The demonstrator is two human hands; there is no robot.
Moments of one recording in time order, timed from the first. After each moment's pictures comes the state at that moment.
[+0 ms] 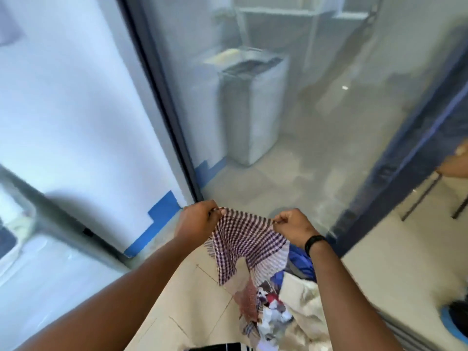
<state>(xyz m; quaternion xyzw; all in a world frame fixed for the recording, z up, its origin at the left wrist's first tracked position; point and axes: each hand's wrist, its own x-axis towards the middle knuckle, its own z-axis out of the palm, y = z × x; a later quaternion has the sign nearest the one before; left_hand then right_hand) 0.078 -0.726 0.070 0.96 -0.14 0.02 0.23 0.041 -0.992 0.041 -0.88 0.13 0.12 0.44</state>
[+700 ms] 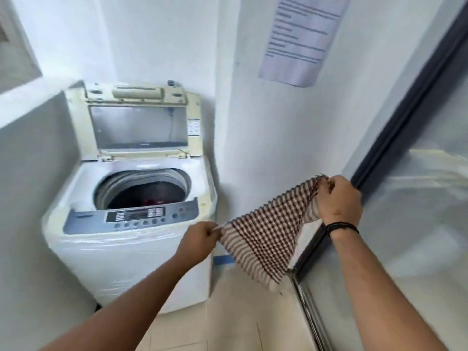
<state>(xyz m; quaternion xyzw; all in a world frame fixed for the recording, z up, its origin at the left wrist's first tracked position) 0.050 -0.322 0.079 0.87 0.24 0.11 0.41 0.236 -0.549 0.205 -0.91 -0.10 -0.18 0.35</state>
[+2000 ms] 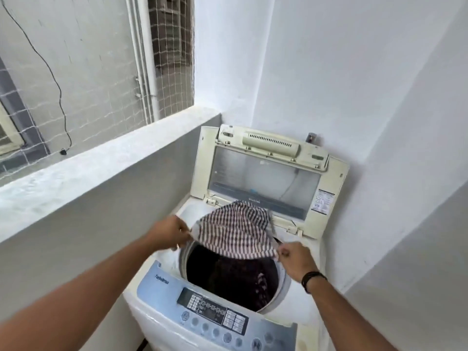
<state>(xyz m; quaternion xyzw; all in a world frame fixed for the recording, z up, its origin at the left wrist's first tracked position) -0.006 0.094 0.105 0.77 0.53 0.03 0.35 0.315 -0.076 0.077 -0.82 -0.50 0.22 0.20</state>
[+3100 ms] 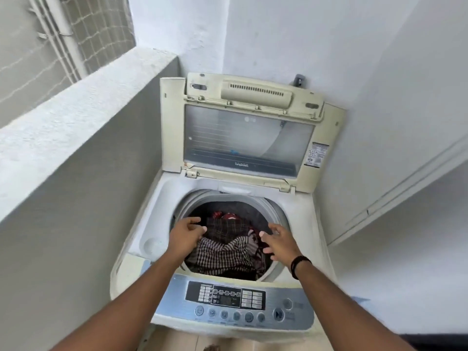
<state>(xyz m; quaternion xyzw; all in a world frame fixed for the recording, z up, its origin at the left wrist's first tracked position) 0.044 0.110 -0.032 0.60 0.53 0.16 0.58 0.264 -0.059 -0.002 -0.82 -0.20 0.40 0.36</state>
